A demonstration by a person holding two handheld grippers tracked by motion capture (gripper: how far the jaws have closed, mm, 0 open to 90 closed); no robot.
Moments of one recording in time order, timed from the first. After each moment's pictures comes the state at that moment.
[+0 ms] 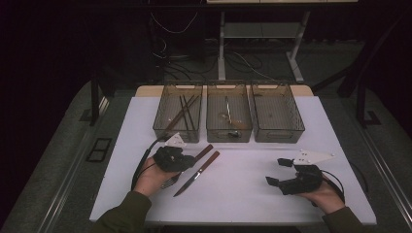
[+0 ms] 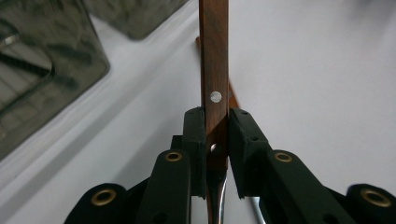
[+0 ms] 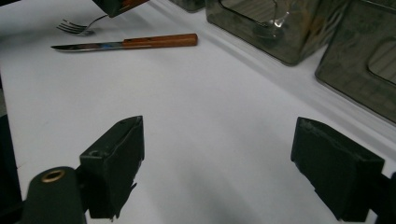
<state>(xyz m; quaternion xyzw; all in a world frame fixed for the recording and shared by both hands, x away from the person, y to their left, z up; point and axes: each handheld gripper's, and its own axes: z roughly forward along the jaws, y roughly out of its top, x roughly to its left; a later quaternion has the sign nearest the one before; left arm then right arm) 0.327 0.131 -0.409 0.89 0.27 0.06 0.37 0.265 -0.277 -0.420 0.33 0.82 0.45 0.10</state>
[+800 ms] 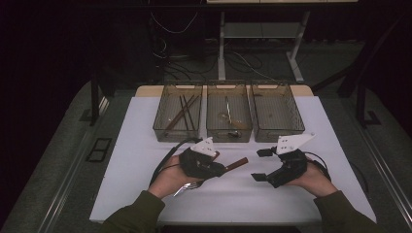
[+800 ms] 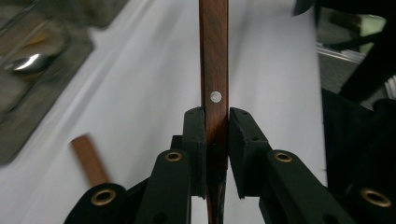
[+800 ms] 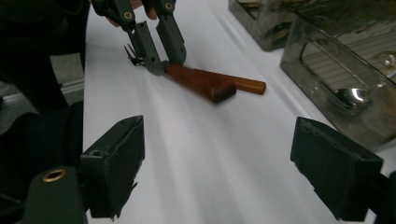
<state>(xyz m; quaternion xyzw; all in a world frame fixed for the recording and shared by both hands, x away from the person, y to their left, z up) 0.303 0.052 -0.378 0.91 0.10 -0.01 0.40 0.292 -0.234 -0.377 0.19 0.87 0.46 0.04</state>
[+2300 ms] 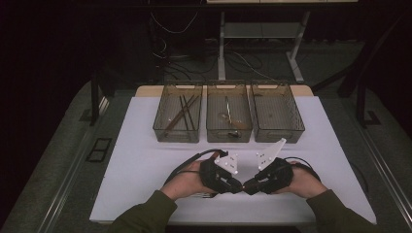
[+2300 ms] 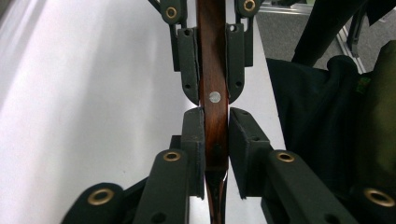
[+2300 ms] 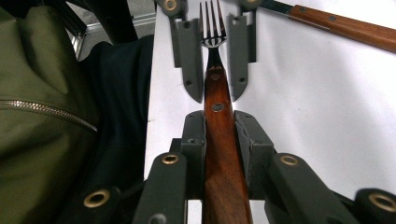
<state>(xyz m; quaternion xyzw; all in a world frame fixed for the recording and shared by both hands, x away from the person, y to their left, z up) 0.290 0.010 -0.391 0.93 -0.02 -0.04 0.37 0.291 -0.202 -0.397 0.07 0.93 0.36 -0.08</state>
